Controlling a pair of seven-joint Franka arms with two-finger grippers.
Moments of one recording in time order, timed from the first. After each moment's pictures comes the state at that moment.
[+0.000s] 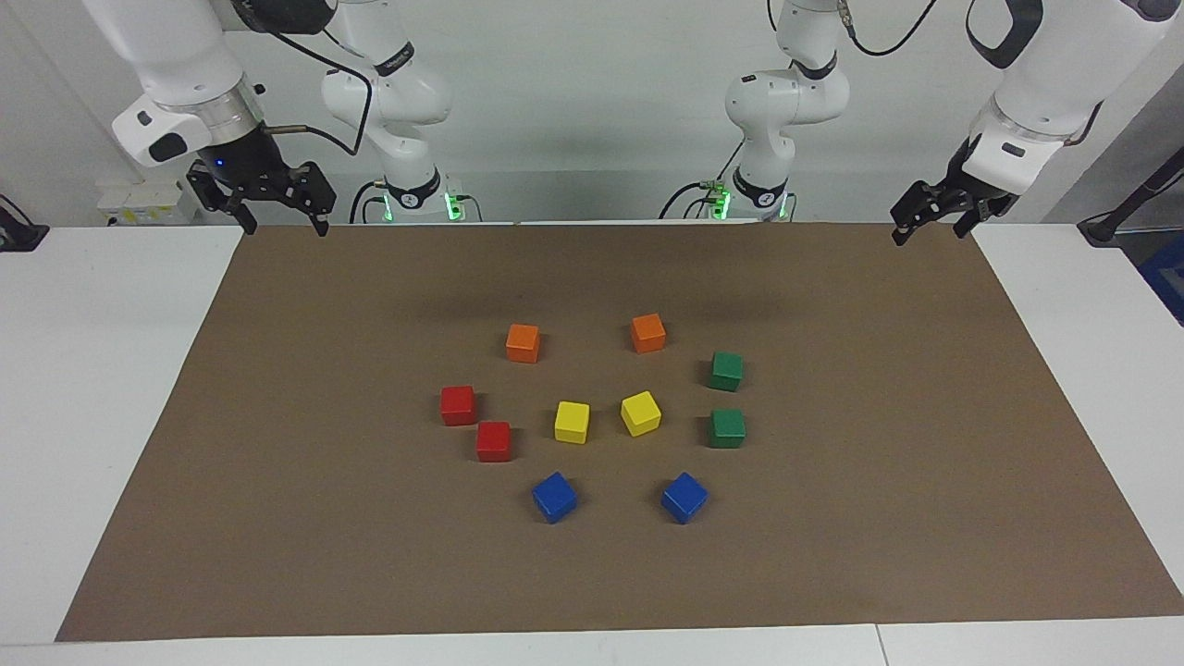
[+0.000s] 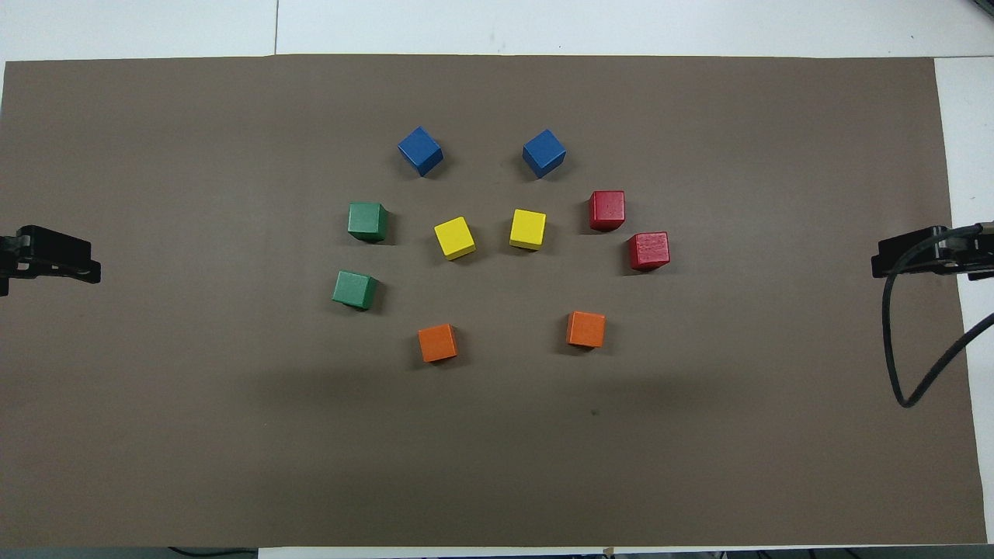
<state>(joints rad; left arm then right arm) 0.03 -0.05 -0.04 -1.63 -0.01 1.49 -0.06 -0.08 -0.09 0.06 -1.65 0.00 1.52 0.04</state>
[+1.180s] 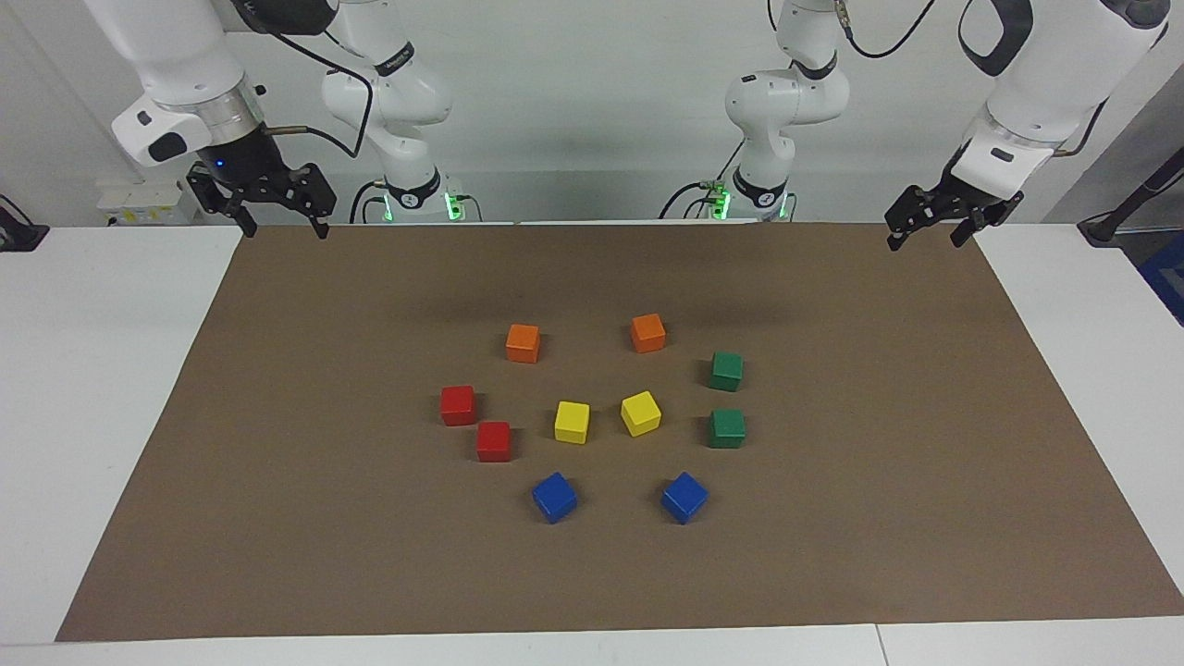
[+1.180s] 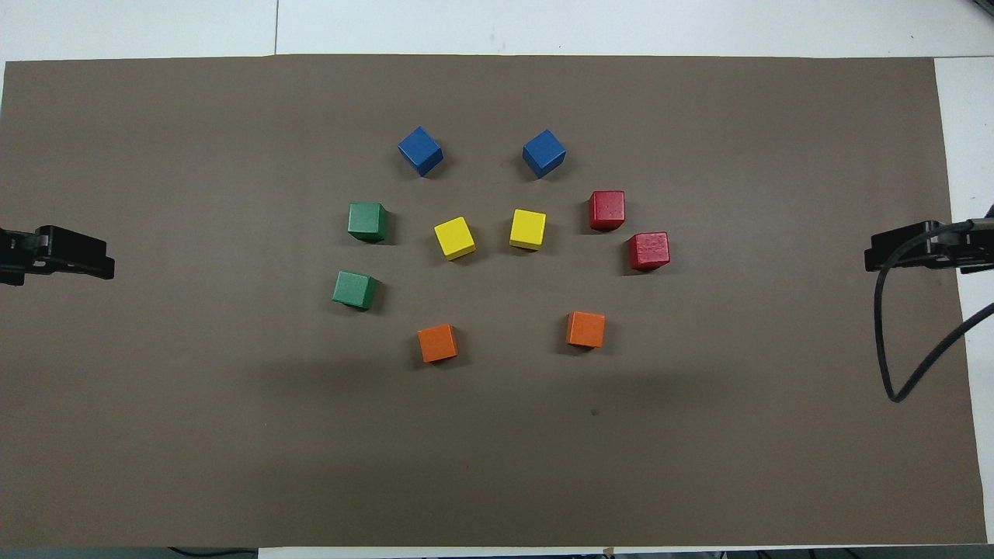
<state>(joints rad) 0.03 -0.05 -0.05 -1.66 -0.01 1.55 -0.01 -0.06 -0.09 0.07 -1.67 0.01 1.56 0.06</state>
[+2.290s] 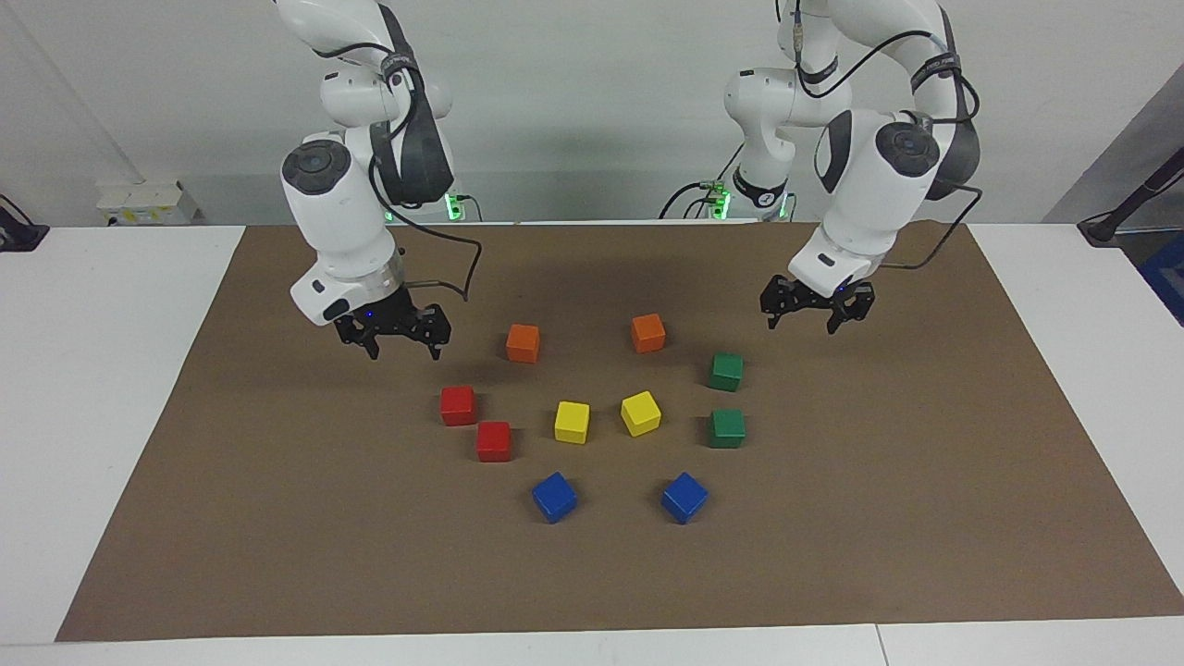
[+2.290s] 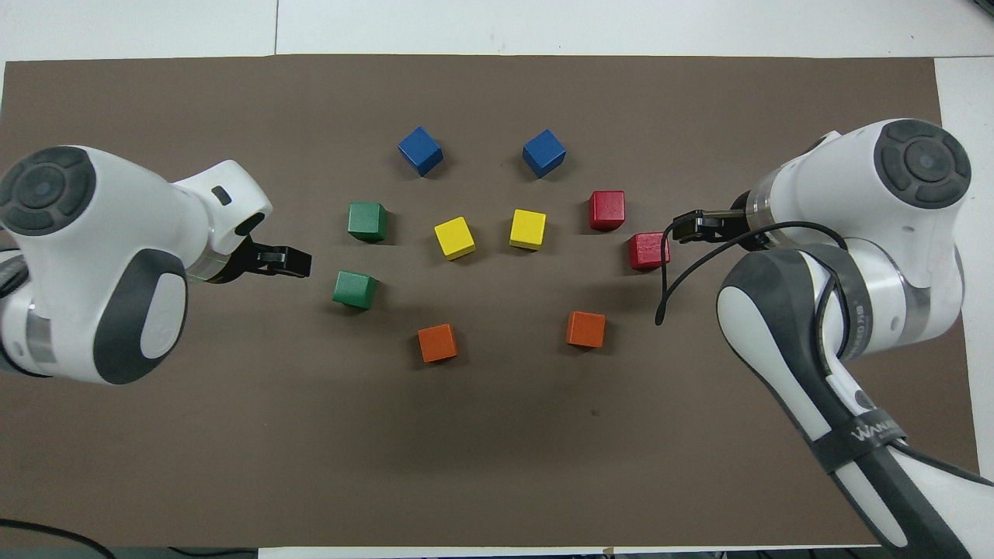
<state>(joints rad) -0.21 0.04 -0.06 -2.00 -0.03 2.06 -0.08 0.10 0.12 0.08 -1.94 0.01 2.12 0.23</state>
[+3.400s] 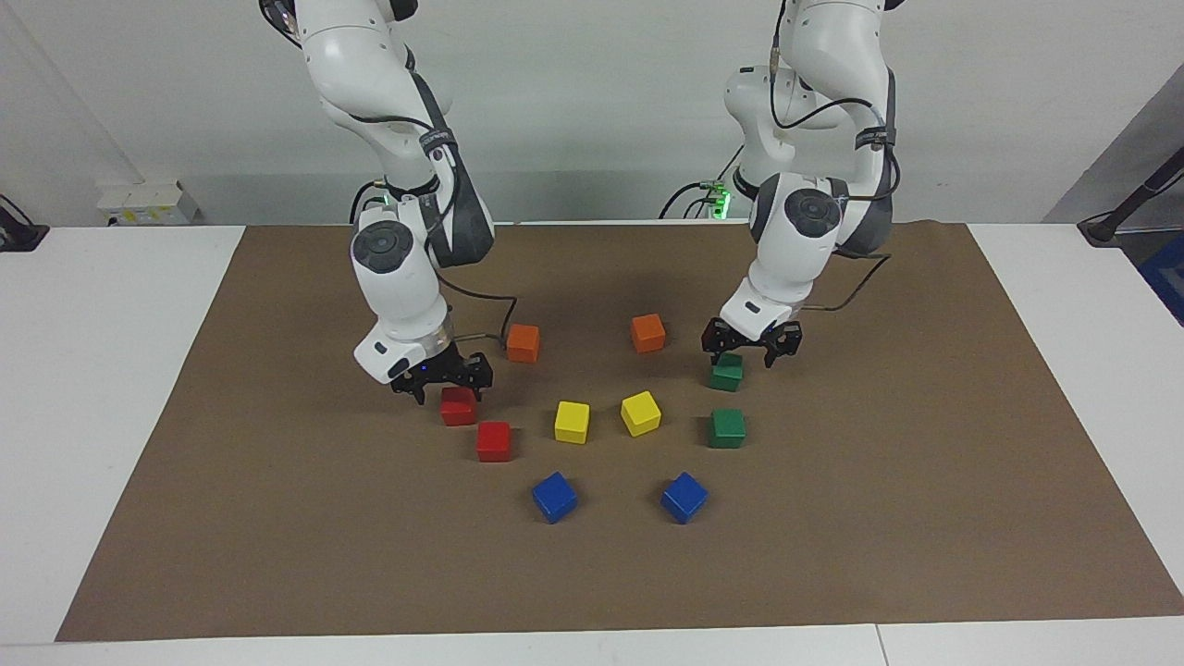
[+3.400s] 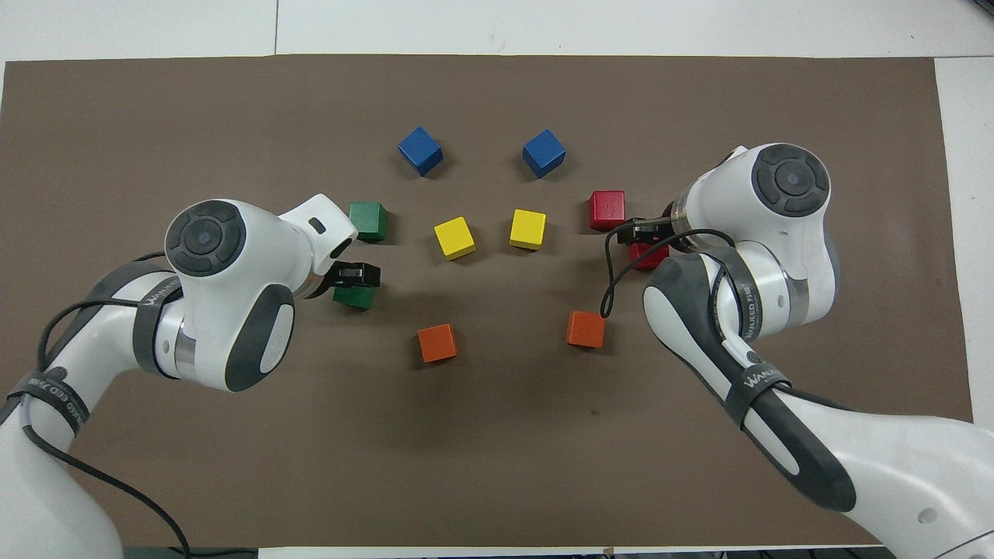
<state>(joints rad) -0.32 0.15 -0.07 -2.13 -0.03 2.32 -0.23 0.17 0.30 0.08 -1.94 0.01 2.29 0.25</state>
